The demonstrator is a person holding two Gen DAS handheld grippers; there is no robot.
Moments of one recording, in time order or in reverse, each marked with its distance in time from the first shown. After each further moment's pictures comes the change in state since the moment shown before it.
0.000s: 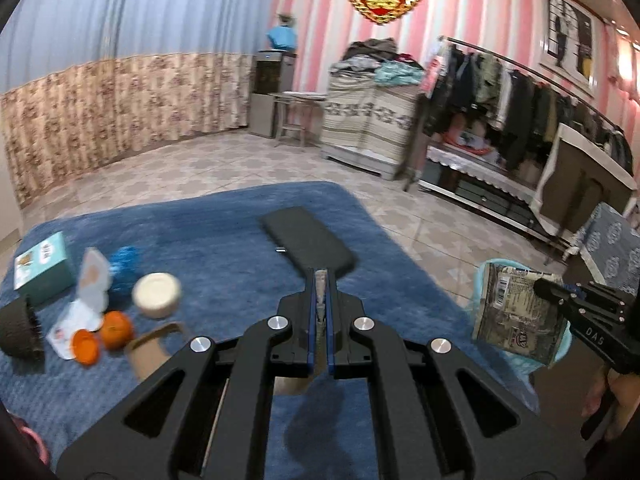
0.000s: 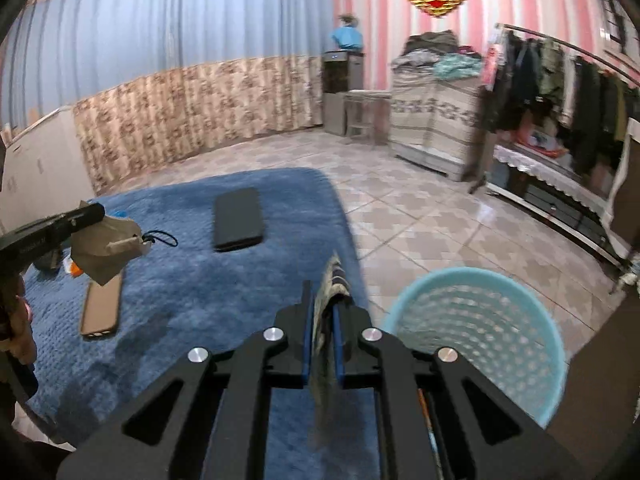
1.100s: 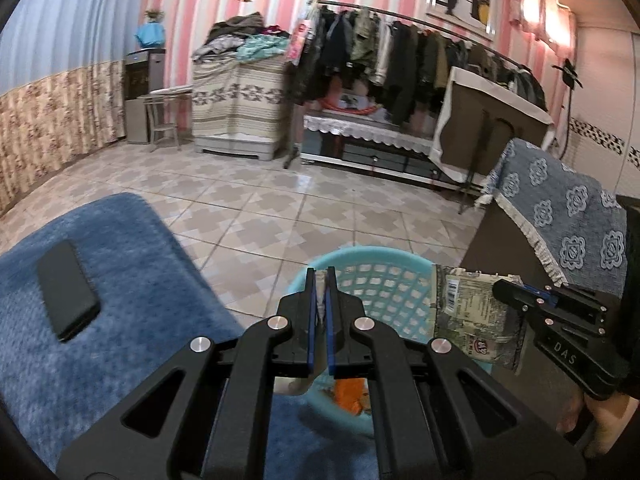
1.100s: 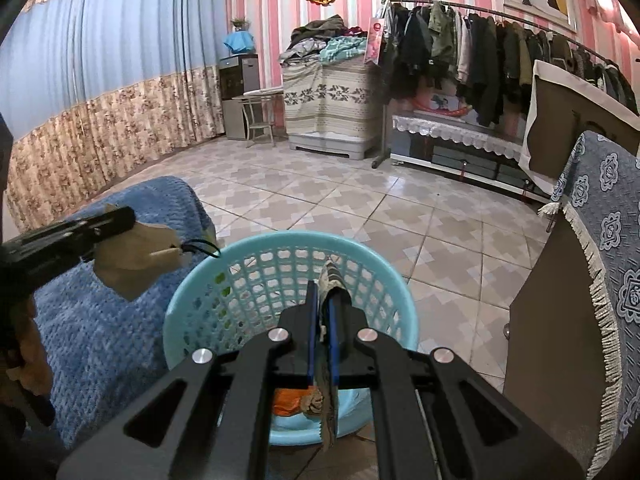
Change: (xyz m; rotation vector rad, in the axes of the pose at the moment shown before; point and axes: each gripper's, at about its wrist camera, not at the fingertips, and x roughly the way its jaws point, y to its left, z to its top) left arm 0.107 -0.236 -0.009 0.225 0.073 -0.349; right arm -0.013 -0.163 -0.048 0.209 0.002 -0.264
